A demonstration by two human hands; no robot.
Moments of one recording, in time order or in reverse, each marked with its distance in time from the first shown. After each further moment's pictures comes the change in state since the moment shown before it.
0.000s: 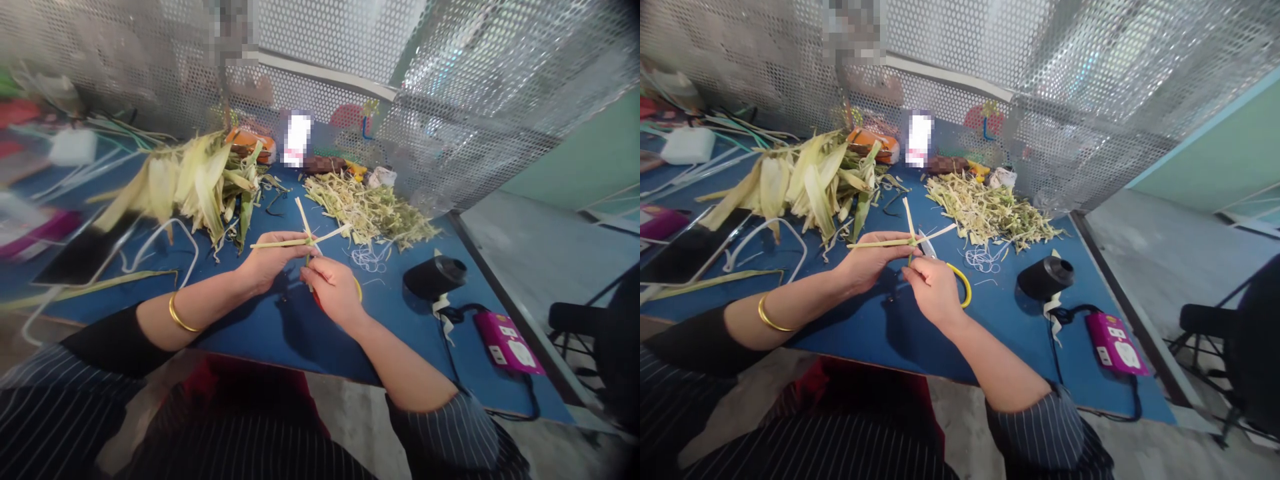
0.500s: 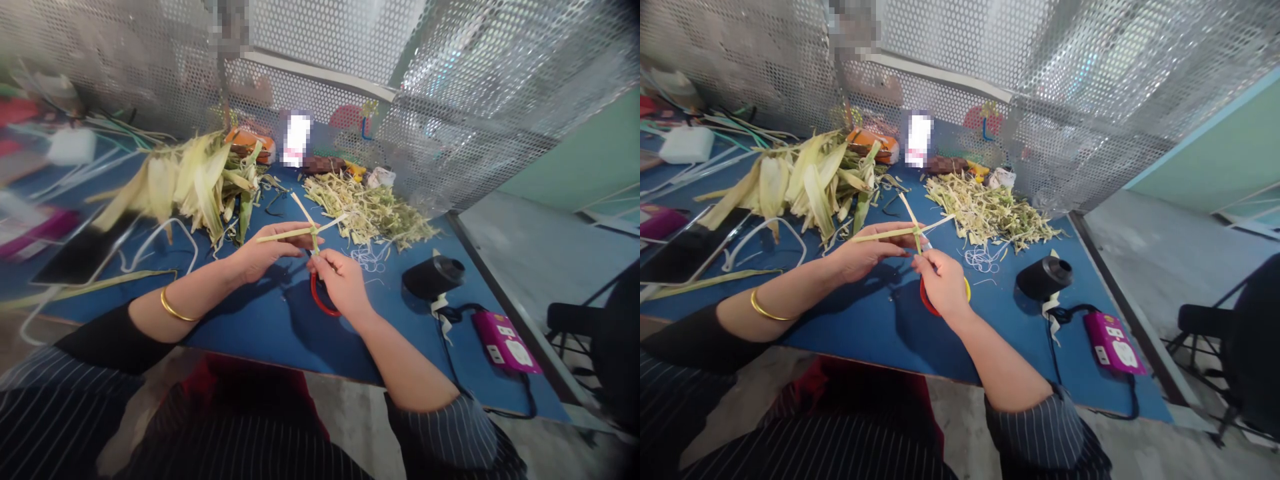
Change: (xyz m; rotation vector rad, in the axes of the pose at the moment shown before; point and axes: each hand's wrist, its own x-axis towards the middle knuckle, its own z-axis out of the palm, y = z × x) left_hand 0.008 0.012 -0.017 -0.040 -0.238 -0.027; right_hand 0.005 0.009 -0.006 0.124 0.095 0.112
